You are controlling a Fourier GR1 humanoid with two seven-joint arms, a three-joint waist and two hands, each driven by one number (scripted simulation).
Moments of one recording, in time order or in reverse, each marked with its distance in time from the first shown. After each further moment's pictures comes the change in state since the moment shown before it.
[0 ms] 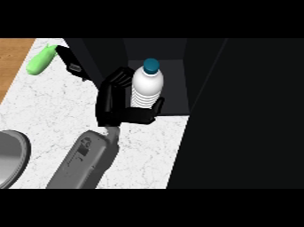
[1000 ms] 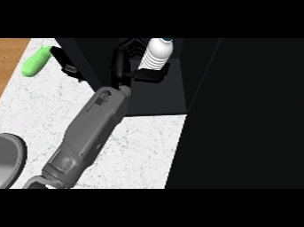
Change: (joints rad) left arm -0.451 0.005 0.138 0.646 -0.036 0.077 -0.103; right arm -0.010 -0.014 -0.015 -0.007 -0.028 0.004 -0.011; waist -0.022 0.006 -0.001
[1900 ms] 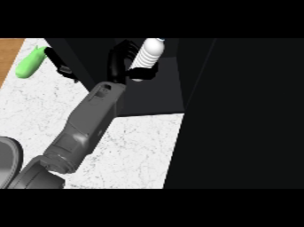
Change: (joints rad) left arm -0.173 0.012 0.092 0.433 -0.046 0.085 -0.126; right arm 0.034 -0.032 0.007 -0.002 -0.023 -0.005 -0.064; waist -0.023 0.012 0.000
